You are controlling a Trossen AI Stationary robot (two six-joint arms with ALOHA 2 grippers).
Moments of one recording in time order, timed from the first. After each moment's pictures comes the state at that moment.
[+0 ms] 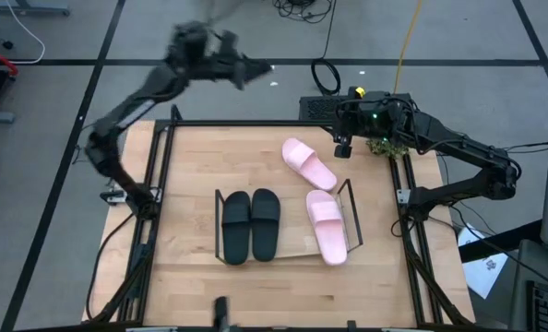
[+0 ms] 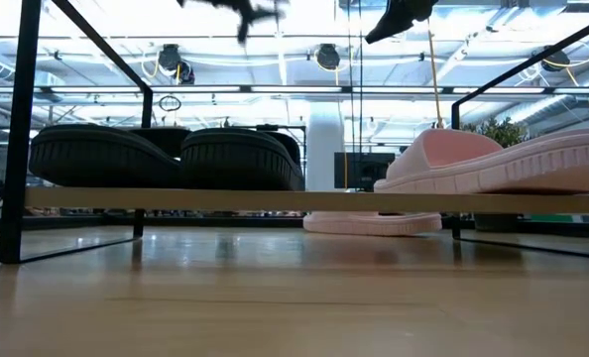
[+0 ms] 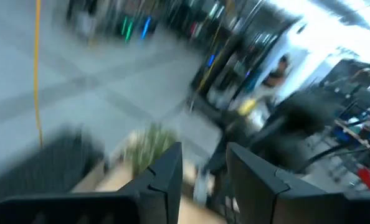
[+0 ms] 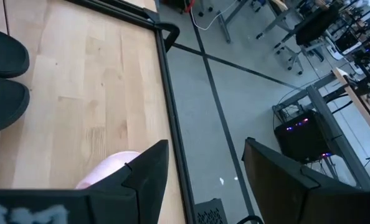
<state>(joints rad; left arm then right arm) 0.73 1.61 1.83 -0.32 0.60 -0.44 -0.37 1.20 1.33 -0.62 0.18 -0.54</state>
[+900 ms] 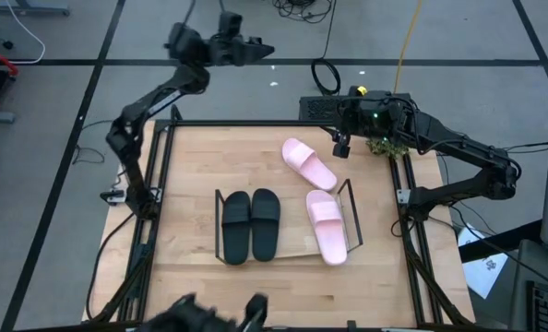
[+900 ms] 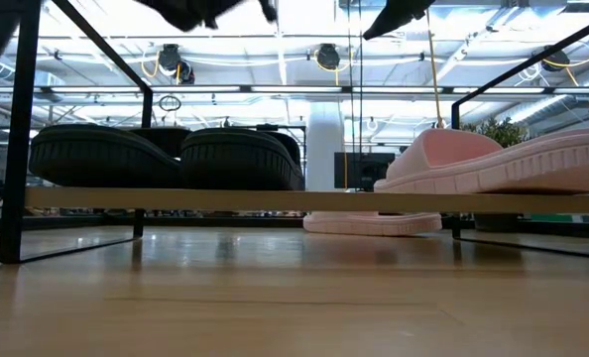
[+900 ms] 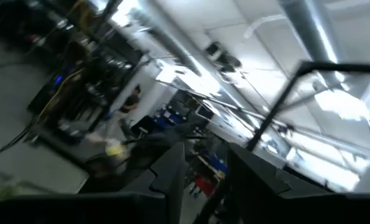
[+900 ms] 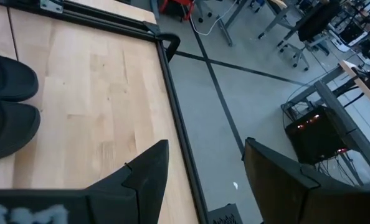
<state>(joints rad) 0.80 1.85 1.83 0.76 1.08 -1.29 -0.37 1.20 1.33 -0.60 0.16 -0.45</state>
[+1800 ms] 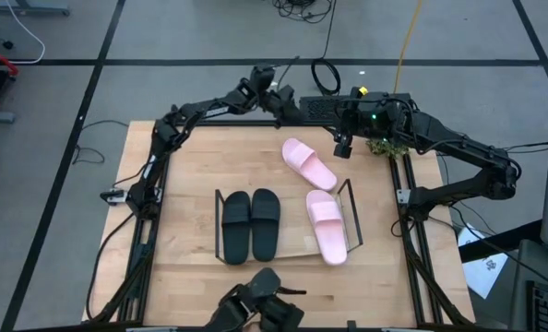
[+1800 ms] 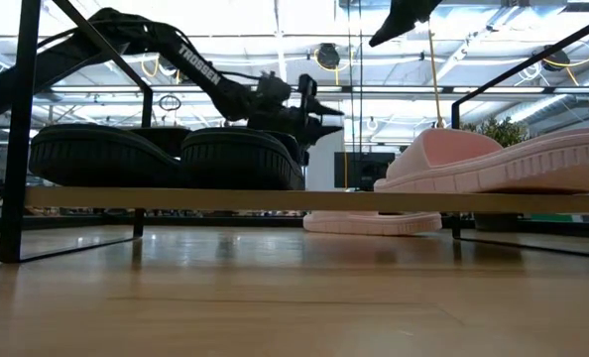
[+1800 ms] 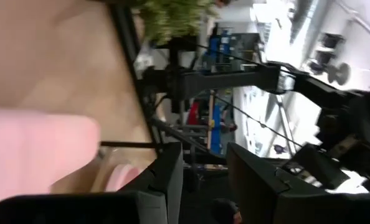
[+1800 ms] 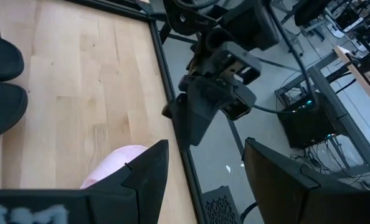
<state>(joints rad) 0.72 2.29 1.83 0.16 1.23 -1.25 -0.37 1.20 1.33 -0.65 0.21 -0.46</state>
